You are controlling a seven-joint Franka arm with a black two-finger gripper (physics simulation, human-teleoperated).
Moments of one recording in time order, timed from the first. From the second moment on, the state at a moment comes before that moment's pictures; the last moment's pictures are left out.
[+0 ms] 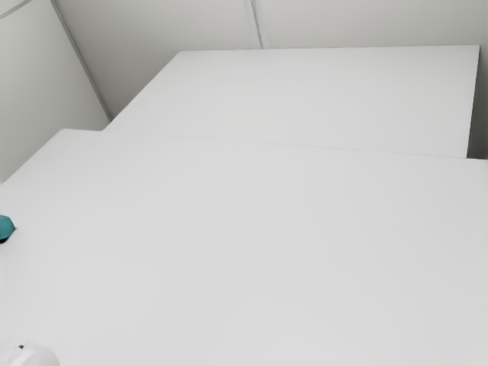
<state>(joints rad) 1.40 1.14 -0.57 -0.76 -0.21 1.76 0.99</state>
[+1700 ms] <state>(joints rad) 1.40 0.55 -0.61 -1.23 -0.27 1.37 0.92</state>
